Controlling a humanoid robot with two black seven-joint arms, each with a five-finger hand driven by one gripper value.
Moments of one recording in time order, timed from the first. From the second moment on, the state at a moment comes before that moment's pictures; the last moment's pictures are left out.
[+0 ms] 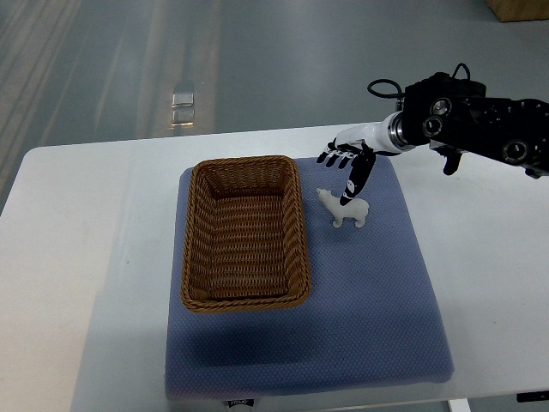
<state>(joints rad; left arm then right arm) -0.07 0.00 0.02 -0.26 0.01 0.01 0.09 1.30 -0.36 0.01 0.99 -0.80 0.38 -0.34</state>
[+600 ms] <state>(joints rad) -0.07 0.00 0.02 -0.26 0.01 0.01 0.09 1.21 -0.32 0.01 0.97 -0.83 0.33 -0.34</state>
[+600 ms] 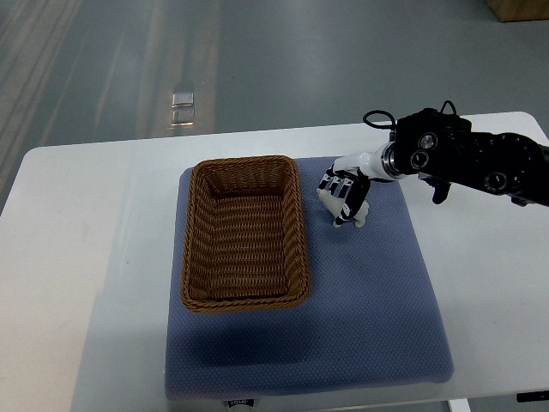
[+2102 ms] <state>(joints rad) -0.07 0.00 0.02 -0.26 0.01 0.01 0.09 1.57 -0.42 0.01 1.14 -0.76 0.34 -0.33</state>
